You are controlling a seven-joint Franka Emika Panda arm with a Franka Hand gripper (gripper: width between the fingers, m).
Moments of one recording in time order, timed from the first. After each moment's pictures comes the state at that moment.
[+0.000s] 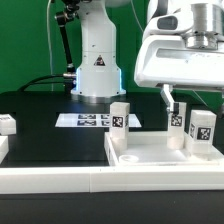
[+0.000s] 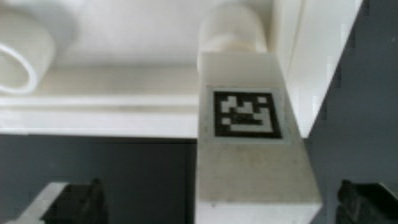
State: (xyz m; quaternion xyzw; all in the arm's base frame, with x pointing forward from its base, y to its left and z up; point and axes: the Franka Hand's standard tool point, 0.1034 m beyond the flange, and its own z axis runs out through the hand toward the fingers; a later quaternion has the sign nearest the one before) arm 0.613 0.117 0.097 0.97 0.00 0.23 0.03
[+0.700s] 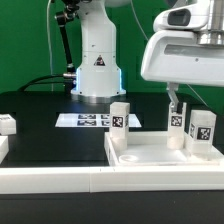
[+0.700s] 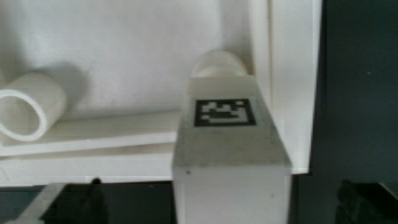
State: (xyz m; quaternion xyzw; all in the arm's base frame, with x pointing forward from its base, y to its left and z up) arm 0.618 0.121 0.098 0.99 -0.05 0.09 0.04
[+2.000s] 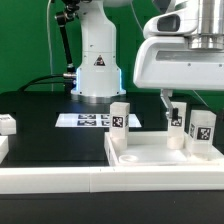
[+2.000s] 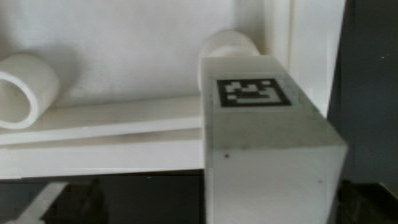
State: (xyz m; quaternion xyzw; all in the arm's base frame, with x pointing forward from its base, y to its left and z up) arm 0.628 0.112 0.094 0.99 -0.03 0.10 0.01
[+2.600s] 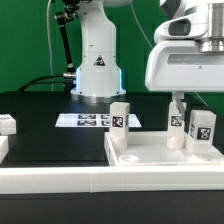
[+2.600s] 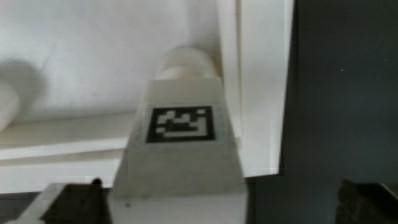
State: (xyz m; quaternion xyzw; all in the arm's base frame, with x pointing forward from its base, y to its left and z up) arm 0.621 0.135 0.089 0.99 -0.04 0.11 0.00
